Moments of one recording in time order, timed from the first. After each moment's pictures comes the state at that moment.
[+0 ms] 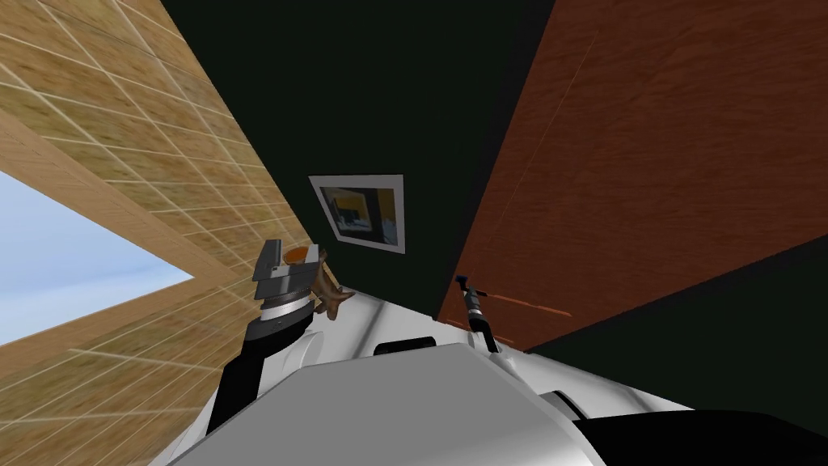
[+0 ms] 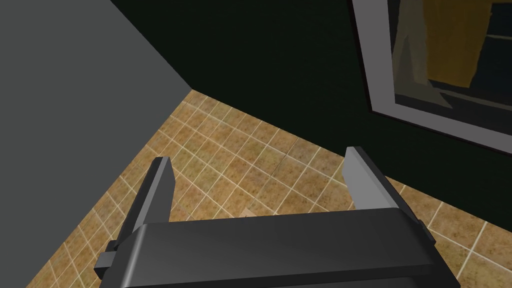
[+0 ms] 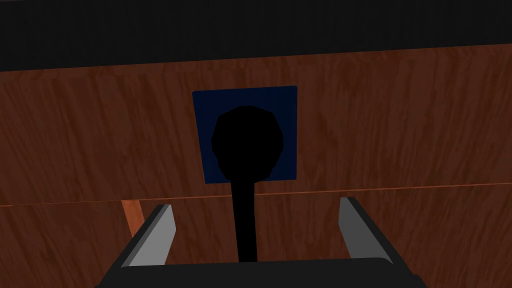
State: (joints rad) arm 0.04 -0.32 0.03 -0.70 -0.47 -0.85 -0.02
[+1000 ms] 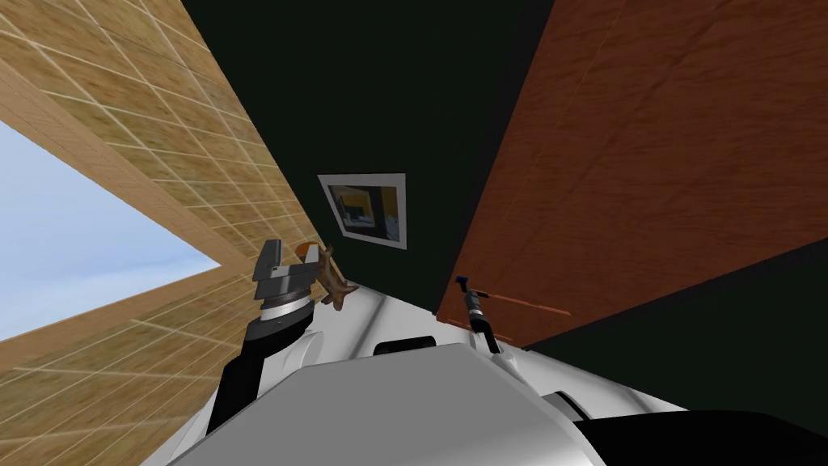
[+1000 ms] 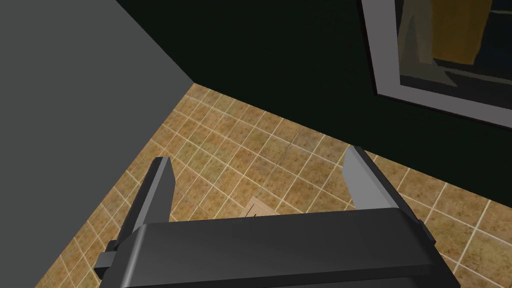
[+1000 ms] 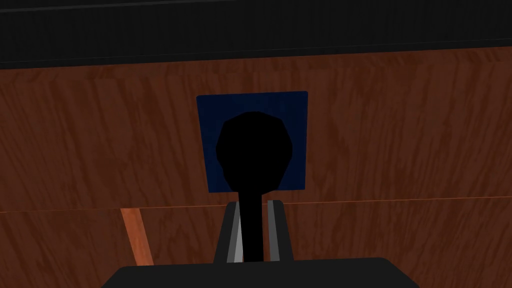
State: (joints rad) arm 0.04 -0.34 0.05 -0.71 -0.46 -0.86 -0.05
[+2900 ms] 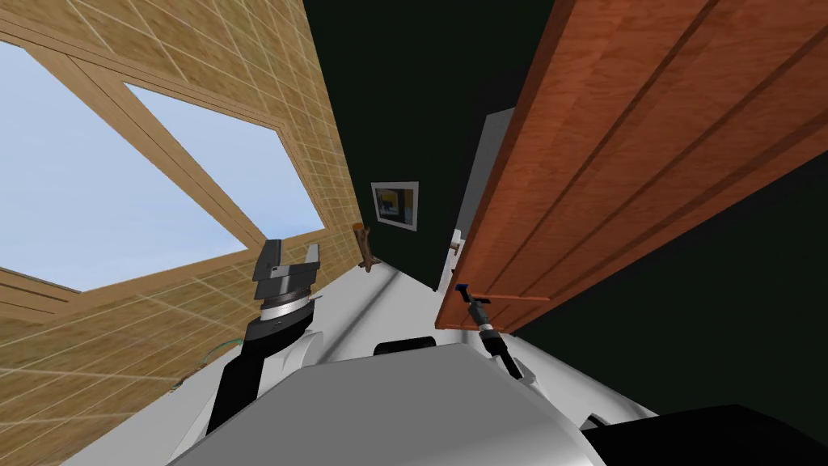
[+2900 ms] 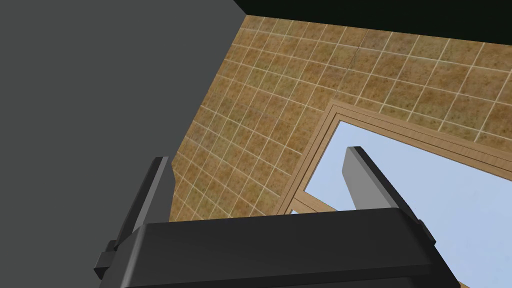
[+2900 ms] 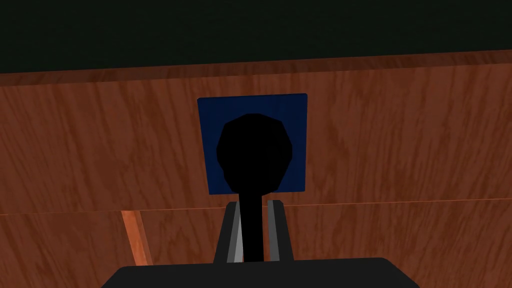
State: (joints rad) arm 0.16 -0.47 0.23 -0.72 -0.39 -1.01 -0.23
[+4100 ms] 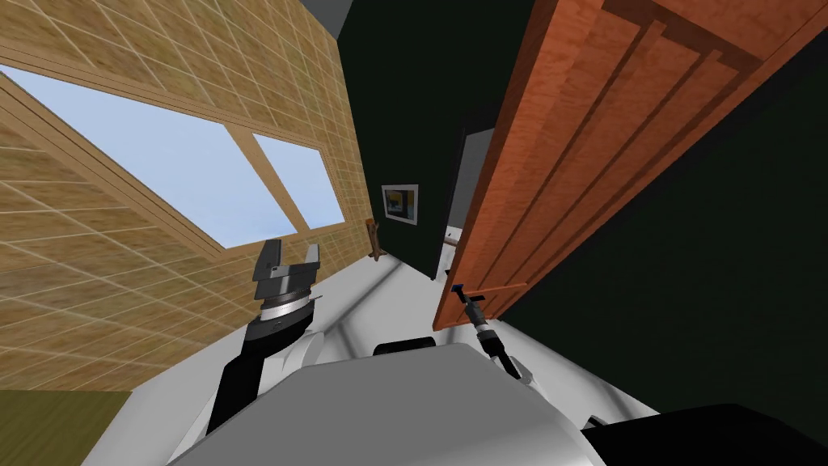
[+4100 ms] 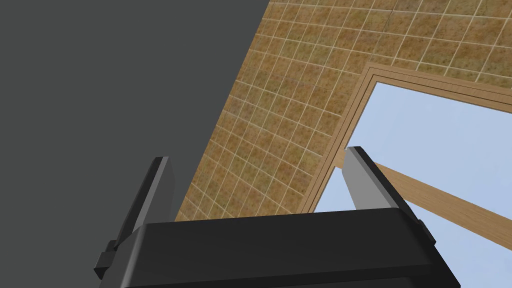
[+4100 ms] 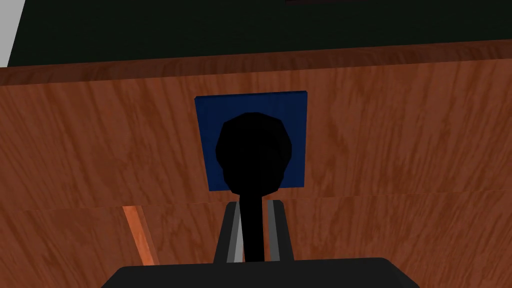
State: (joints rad) arm 0.17 -0.47 0.26 -0.75 -0.35 -1.02 -0.24
